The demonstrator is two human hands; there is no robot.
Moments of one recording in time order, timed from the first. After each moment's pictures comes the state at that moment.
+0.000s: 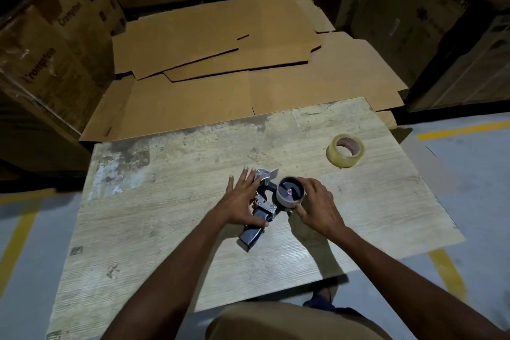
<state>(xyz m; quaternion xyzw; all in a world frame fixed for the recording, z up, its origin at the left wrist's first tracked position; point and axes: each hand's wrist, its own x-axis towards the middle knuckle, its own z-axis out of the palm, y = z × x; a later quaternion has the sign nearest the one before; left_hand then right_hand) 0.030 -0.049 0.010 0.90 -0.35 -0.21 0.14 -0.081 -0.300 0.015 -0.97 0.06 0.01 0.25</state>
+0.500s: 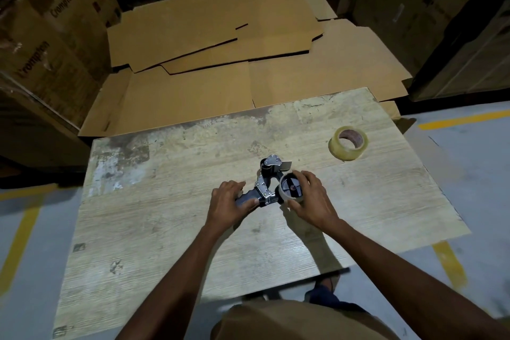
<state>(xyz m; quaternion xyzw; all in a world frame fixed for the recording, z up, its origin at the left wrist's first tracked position) 0.005 -0.024 -0.013 0.94 -0.17 -0.06 0.29 -0.070 -0.280 0.018 -0.95 0.07 0.05 0.29</state>
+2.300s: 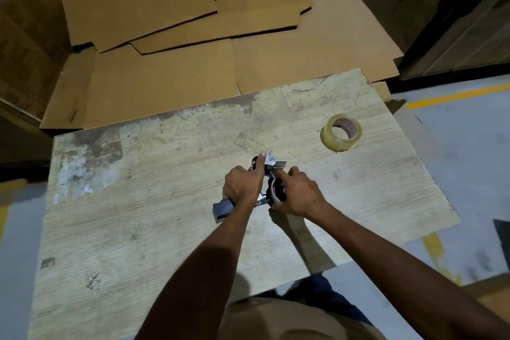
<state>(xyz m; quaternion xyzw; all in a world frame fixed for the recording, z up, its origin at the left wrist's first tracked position) 0.040 -0.142 0.005 0.94 0.17 -0.13 0.27 -0.035 -0.274 0.034 -0.97 0.06 0.16 0.17</state>
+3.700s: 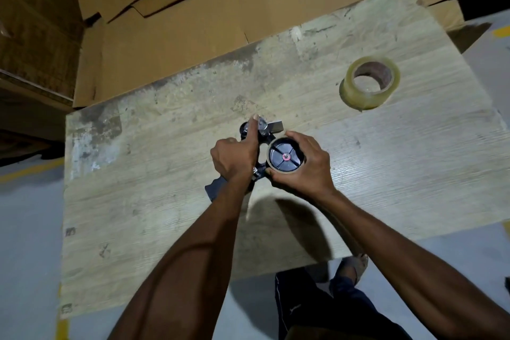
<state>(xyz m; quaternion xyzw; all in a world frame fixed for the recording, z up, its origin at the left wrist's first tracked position) 0.042 -0.164 -0.009 0.92 0.27 -0.03 0.29 -0.047 -0.293 -0.053 -0.84 0.09 -0.16 0.51</state>
